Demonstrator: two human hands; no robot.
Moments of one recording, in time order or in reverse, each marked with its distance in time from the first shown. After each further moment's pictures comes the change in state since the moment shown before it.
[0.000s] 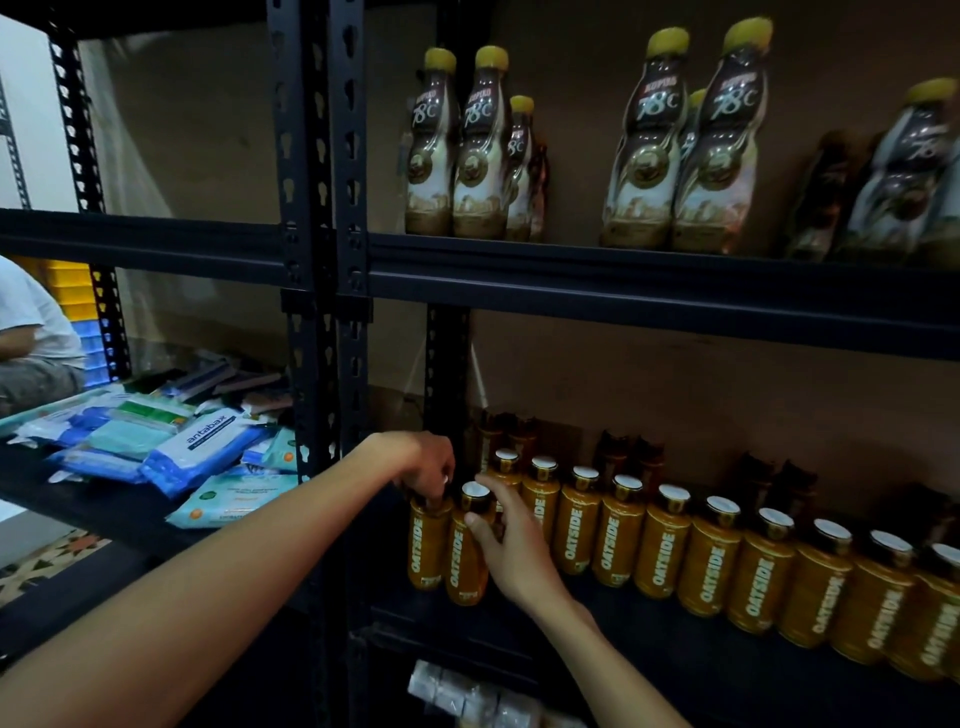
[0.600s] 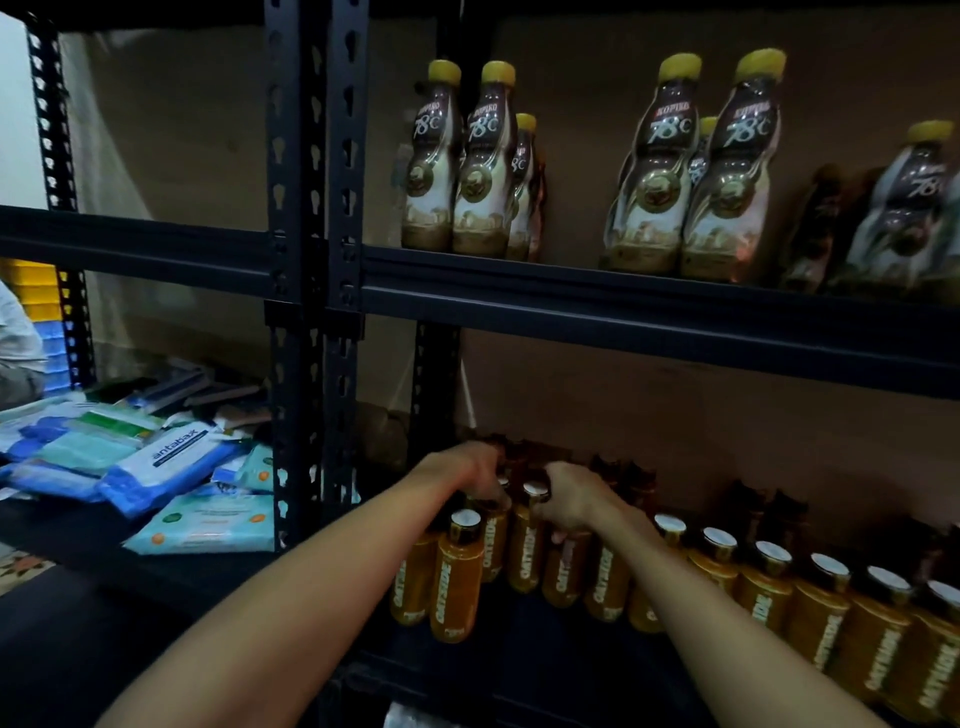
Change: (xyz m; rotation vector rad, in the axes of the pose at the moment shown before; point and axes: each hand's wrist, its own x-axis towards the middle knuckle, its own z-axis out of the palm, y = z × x) left_hand 0.049 0.054 -0.008 -0.191 0.181 0.078; right_hand 0.079 -0.027 -0.101 -0.587 -0.267 0.342
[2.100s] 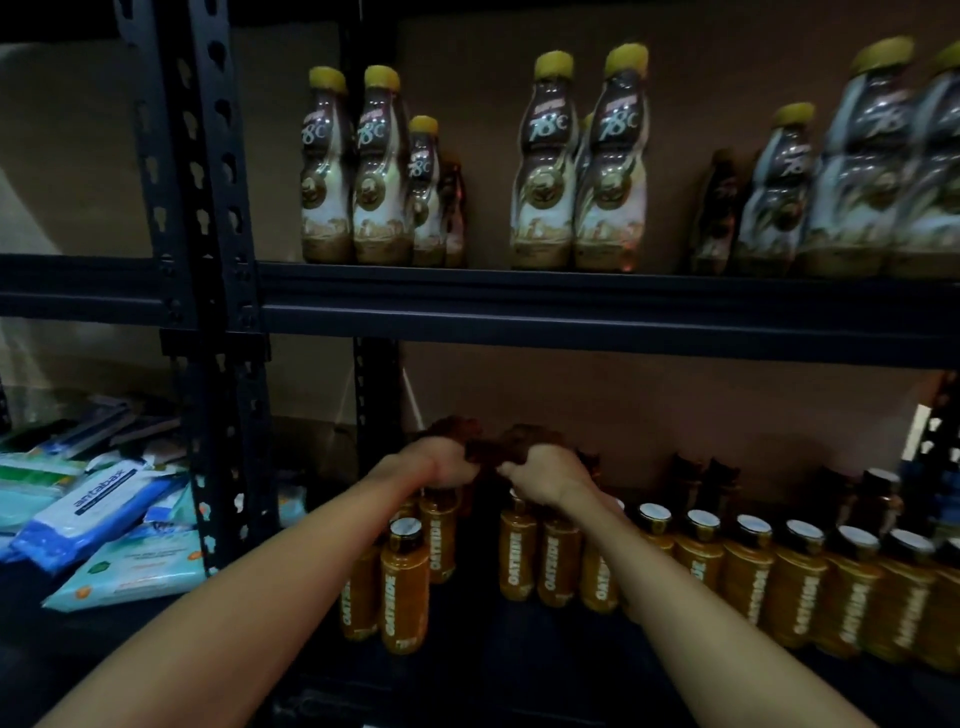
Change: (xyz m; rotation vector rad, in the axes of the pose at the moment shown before) left_hand 0.002 0.038 -0.010 0.026 0.087 0.059; right_hand -0.014 0.024 -0.029 0.062 0.187 0.061
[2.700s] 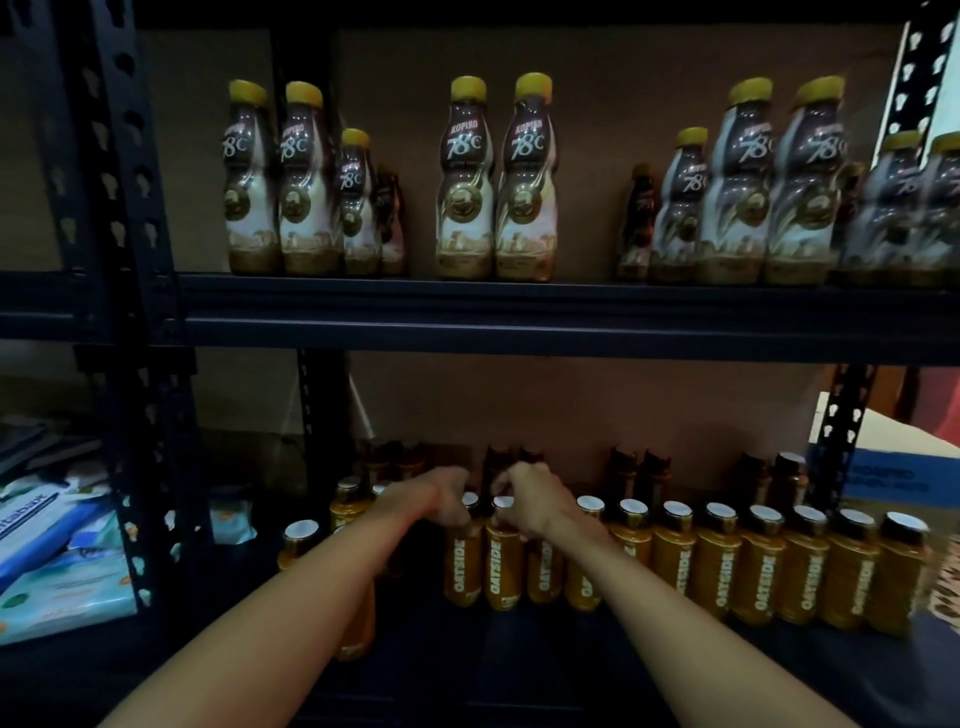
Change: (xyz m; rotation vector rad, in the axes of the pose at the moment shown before) left_hand 0.011 0.054 0.043 -0.021 -0.177 0.022; right_hand -0.033 0.055 -0.006 -0.010 0.050 -0.032
